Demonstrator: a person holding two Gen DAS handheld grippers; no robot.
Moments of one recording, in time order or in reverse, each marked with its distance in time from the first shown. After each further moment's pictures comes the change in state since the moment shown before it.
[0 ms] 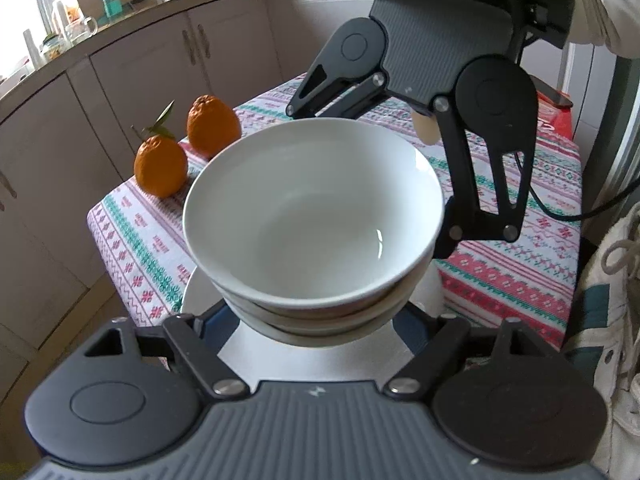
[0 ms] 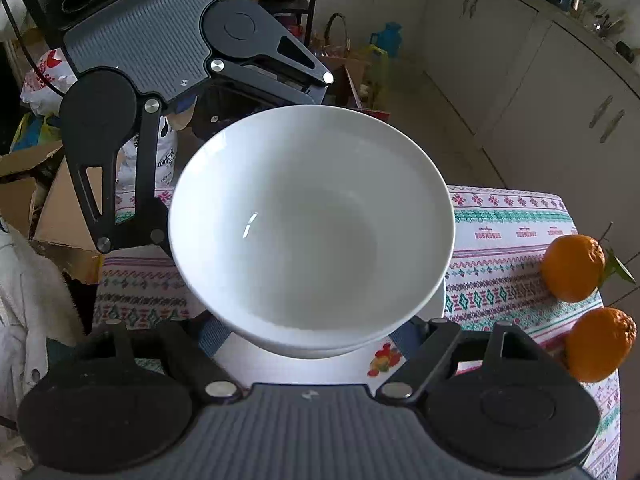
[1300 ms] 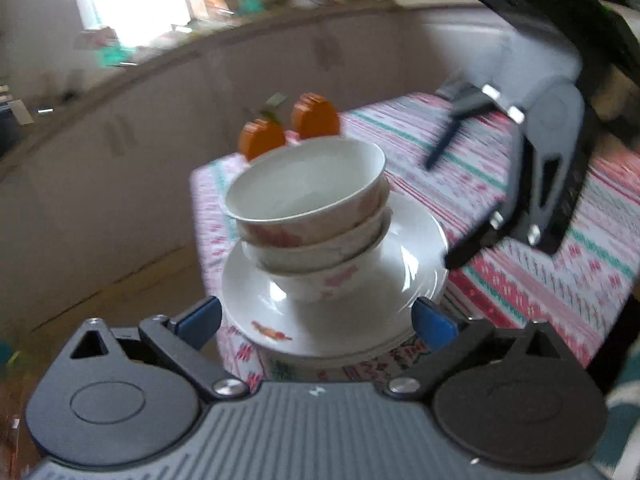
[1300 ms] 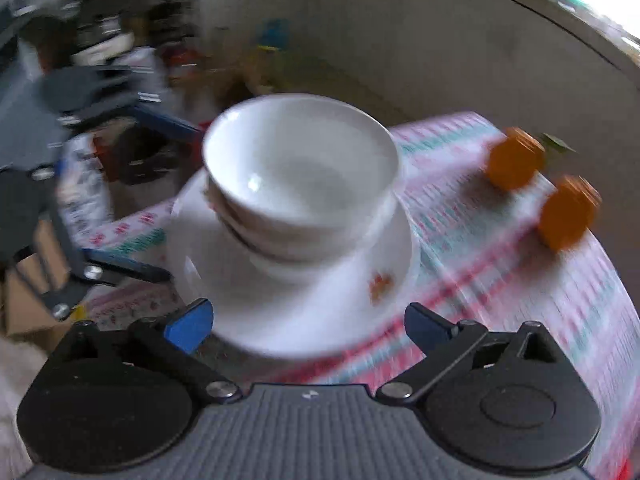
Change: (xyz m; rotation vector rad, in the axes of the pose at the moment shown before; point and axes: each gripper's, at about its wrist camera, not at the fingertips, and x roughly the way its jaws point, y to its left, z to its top) left arm -0.036 -0.079 -0.027 -0.288 -0.085 0.403; right arm -0.027 0.039 -0.044 0.442 -0.020 -0.224
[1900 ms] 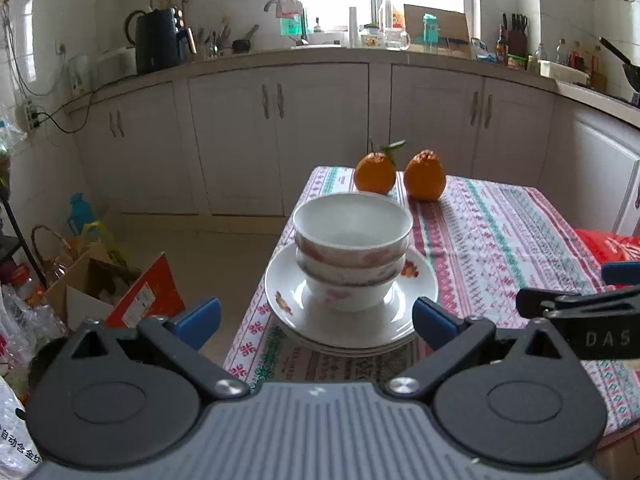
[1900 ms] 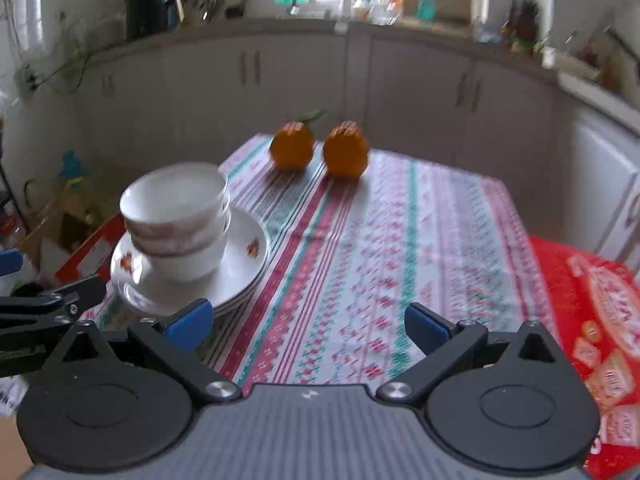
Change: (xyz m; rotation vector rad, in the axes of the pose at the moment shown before) left arm -0.071 -0.048 0.037 -0.461 -0.003 0.327; right arm -0.116 0.055 -0.076 0.547 -0.277 -0.472
